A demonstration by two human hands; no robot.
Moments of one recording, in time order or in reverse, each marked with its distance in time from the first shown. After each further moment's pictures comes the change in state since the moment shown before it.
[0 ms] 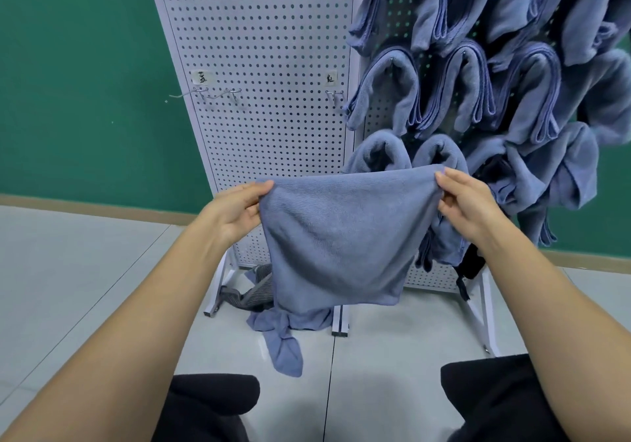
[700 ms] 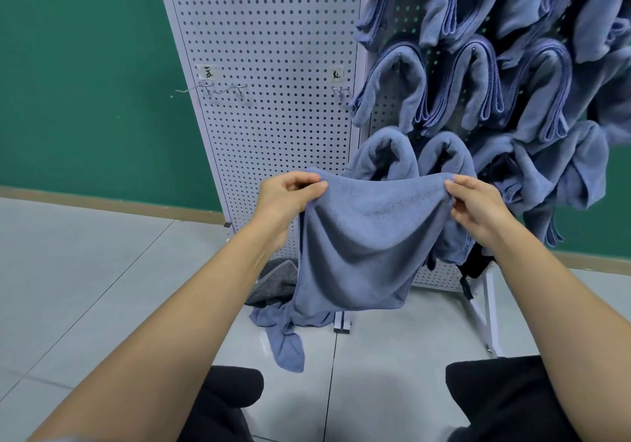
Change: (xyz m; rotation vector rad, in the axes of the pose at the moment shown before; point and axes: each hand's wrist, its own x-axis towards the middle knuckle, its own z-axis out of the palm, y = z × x) left_hand -0.021 -0.025 0.055 0.278 0.006 0.282; right_hand 0.011 0.009 -0.014 -0.186 0.038 0.015
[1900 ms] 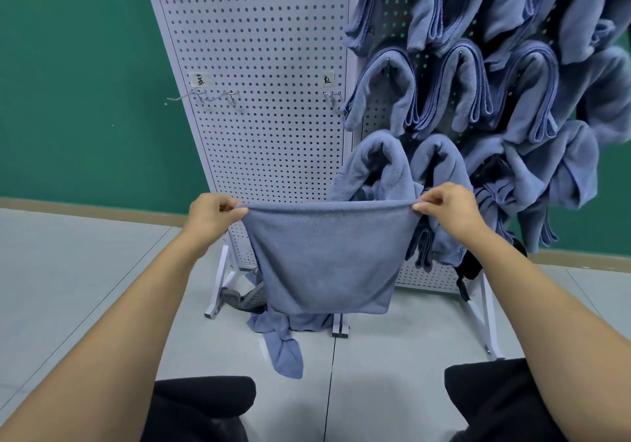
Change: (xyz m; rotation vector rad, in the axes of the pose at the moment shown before) left_hand 0.032 -0.019 -0.098 0.768 0.103 0.119; right_hand -0.003 0.007 0.008 -0.979 -0.072 -0.415
